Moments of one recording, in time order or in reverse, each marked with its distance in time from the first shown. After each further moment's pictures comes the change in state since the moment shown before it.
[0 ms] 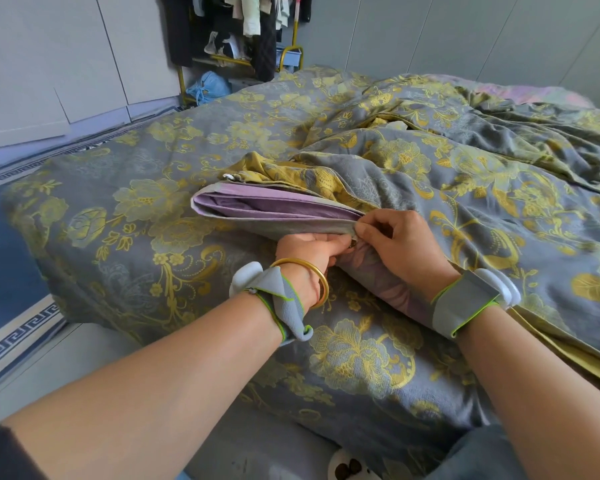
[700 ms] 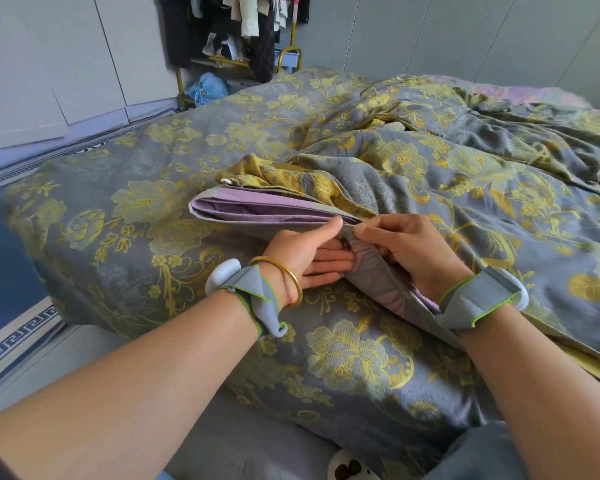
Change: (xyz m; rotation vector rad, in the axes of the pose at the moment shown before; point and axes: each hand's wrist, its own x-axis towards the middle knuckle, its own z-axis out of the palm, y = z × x) left_hand 0.006 0.011 -0.018 0.079 -0.268 -0.153; right_hand -0.004 -0.003 -0.008 0.512 -0.097 0.318
